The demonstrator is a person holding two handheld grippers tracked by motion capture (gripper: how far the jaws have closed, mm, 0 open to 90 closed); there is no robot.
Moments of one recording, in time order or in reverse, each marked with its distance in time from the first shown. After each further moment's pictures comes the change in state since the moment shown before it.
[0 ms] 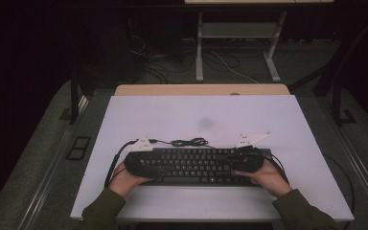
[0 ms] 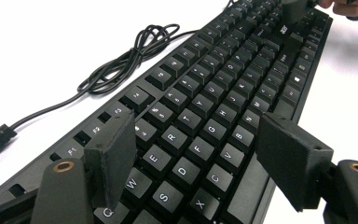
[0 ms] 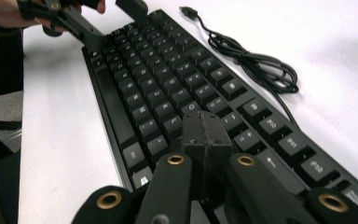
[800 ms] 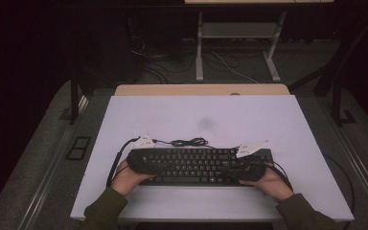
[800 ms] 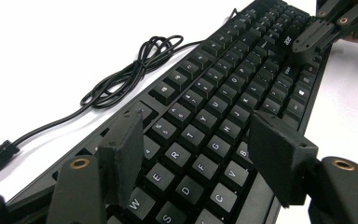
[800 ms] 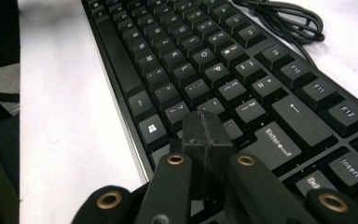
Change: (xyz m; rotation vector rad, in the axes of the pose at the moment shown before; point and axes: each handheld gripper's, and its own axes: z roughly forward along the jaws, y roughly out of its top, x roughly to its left) left arm 0.000 0.007 0.005 -0.011 0.005 -0.001; right arm 0.004 -0.023 0.002 0.096 0.009 -0.023
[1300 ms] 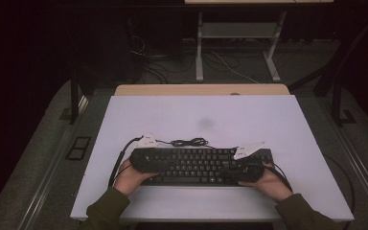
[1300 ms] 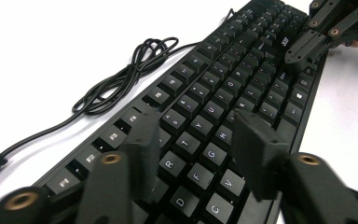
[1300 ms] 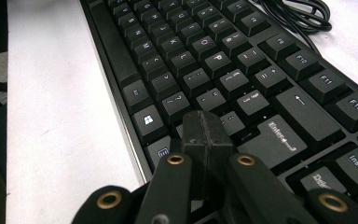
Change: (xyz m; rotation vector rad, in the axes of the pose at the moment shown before) left arm -0.002 0.005 0.007 0.012 -0.009 0.014; right arm 0.001 -0.002 0.005 0.033 -0.014 -0.019
